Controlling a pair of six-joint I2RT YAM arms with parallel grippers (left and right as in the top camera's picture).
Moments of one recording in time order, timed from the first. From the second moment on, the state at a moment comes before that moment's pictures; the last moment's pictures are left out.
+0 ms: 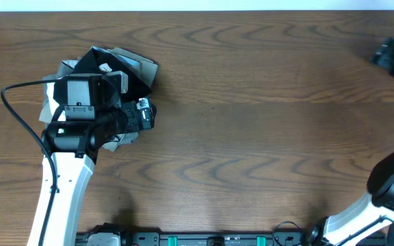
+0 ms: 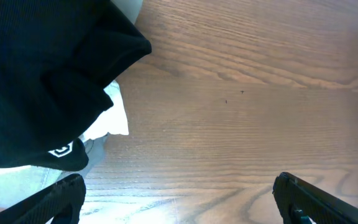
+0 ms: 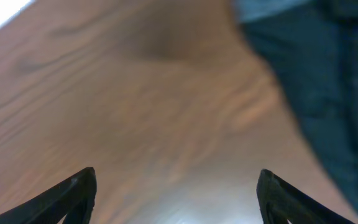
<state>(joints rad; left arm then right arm) -0.04 1.20 1.08 -0.85 0.32 -0.22 -0.45 1.92 1.73 -0.82 0.06 0.29</state>
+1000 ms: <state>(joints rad) -0.04 1.20 1.08 -0.86 0.32 -0.23 -0.69 2.37 1.75 -0.37 0.18 0.24</state>
